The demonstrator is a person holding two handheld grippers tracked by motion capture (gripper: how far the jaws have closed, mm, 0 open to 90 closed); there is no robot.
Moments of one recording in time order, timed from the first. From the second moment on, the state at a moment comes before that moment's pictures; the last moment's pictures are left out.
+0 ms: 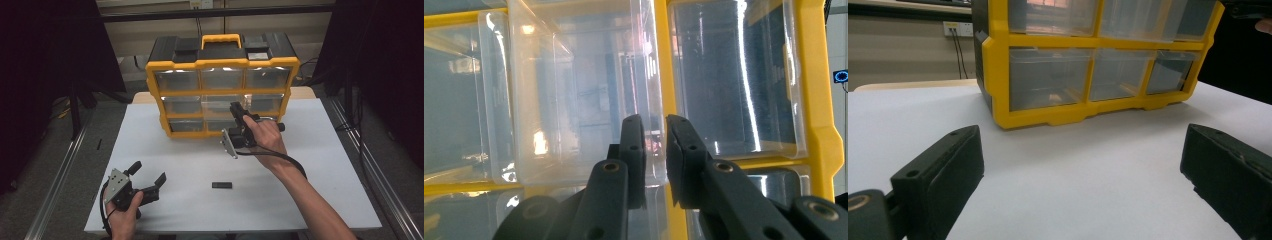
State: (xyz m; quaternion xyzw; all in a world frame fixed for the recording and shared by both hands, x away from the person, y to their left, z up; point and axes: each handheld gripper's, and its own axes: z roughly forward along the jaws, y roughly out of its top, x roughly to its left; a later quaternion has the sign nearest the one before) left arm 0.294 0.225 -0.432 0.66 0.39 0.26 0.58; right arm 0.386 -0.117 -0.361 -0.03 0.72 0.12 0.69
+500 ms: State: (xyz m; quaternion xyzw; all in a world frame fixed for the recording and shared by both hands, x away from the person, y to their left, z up) left arm 0.292 0.224 -0.430 0.66 0.39 0.26 0.59; right arm 0.378 -0.116 -0.362 -0.03 0.71 0.11 0.69
